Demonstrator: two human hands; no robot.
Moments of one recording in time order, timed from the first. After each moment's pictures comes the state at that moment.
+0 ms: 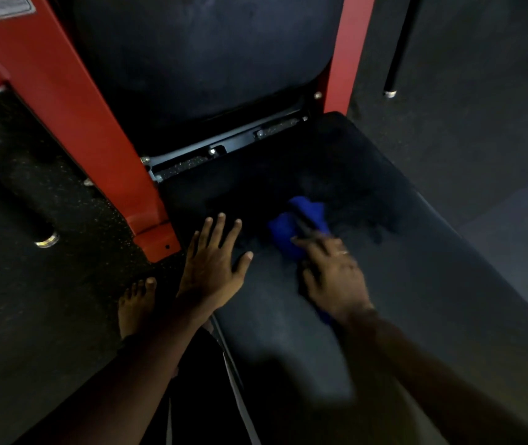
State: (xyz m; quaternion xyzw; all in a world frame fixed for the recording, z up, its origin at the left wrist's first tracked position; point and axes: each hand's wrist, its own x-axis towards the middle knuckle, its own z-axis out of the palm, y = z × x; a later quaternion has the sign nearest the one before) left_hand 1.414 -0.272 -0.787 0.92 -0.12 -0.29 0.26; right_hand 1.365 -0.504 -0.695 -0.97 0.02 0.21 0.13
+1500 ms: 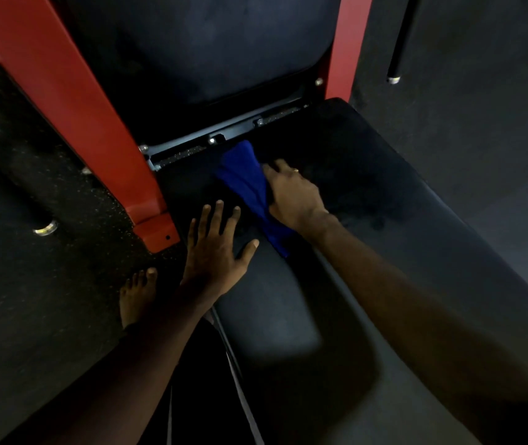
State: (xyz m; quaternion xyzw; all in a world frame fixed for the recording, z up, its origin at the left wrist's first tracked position) left_hand 1.408 -0.283 -0.786 0.92 -0.09 -0.26 0.26; right_hand 1.498 -0.455 -0.727 -0.95 -0.03 0.32 0.08
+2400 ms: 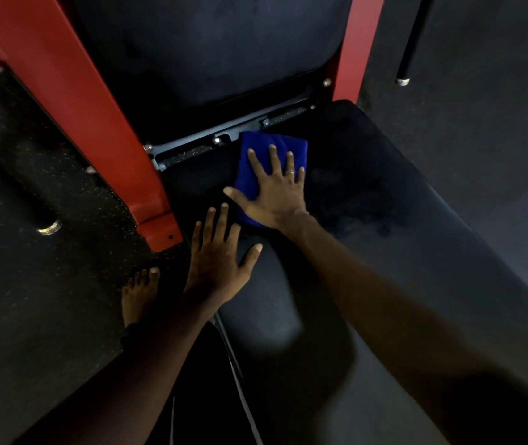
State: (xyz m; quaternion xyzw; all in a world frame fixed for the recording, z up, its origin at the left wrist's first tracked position) left_hand 1.403 -0.282 -0.791 0.93 -0.09 -0.23 0.26; right_hand 1.506 -0.433 -0.776 -0.94 0.07 0.33 0.07
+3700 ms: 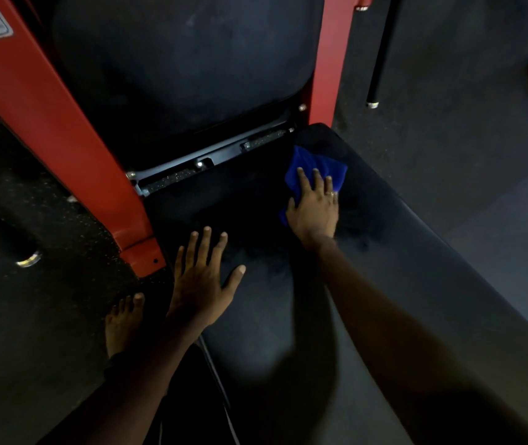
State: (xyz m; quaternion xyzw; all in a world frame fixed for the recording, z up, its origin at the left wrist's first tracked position) left_hand 1.403 -0.280 -0.794 0.92 -0.09 -0.27 0.26; right_hand 1.496 -0.519 -0.767 -0.95 0.23 0.21 -0.02
